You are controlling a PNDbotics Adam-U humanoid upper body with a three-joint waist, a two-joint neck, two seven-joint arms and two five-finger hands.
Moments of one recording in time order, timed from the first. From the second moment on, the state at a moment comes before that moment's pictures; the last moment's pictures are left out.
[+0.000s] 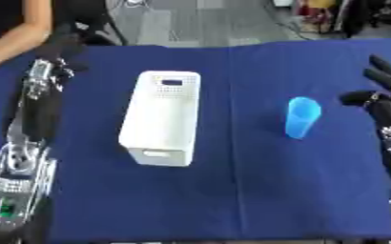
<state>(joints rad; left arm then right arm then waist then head) -0.18 0.20 0.08 -1.86 -0.03 -0.13 -0.03 -0.05 -0.24 0.10 -1.98 0.12 -0.20 0.10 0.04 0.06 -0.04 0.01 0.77</state>
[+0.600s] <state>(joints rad) -0.18 0.20 0.08 -1.86 -0.03 -0.13 -0.03 -0.05 -0.24 0.10 -1.98 0.12 -0.20 0.10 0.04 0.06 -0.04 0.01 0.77</state>
